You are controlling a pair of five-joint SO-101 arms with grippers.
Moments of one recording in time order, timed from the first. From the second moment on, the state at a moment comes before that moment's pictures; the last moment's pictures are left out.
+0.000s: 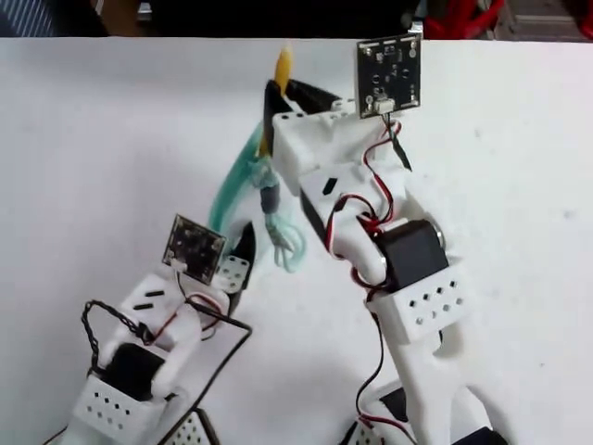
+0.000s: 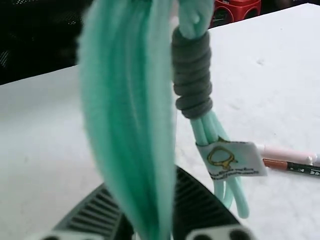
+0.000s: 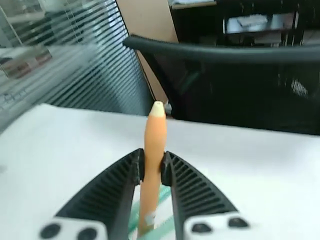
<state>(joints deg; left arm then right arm) 19.6 -86.8 81.5 39.1 -1.2 -28.8 -33.6 12.0 46.5 -10.8</state>
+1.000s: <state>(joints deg) 19.6 -86.8 81.5 39.0 -1.2 -4.0 -22.3 16.9 65.1 21.0</state>
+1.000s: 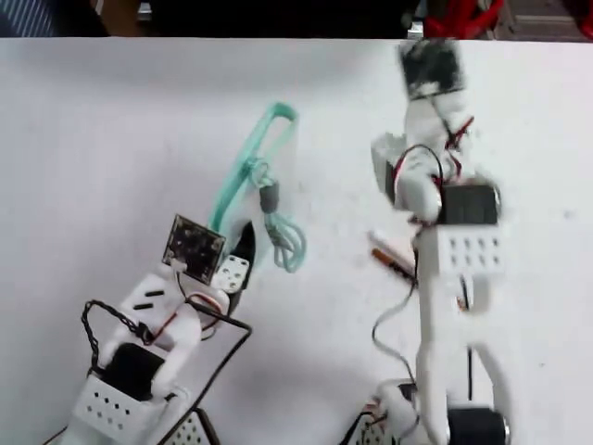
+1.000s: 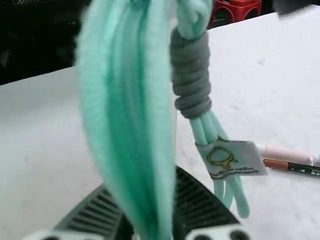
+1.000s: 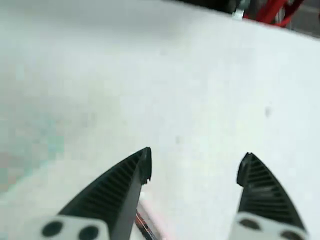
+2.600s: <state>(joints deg) 19.5 -86.9 82.9 36.9 -1.2 -5.6 -31.8 -4.3 71.4 30.3</state>
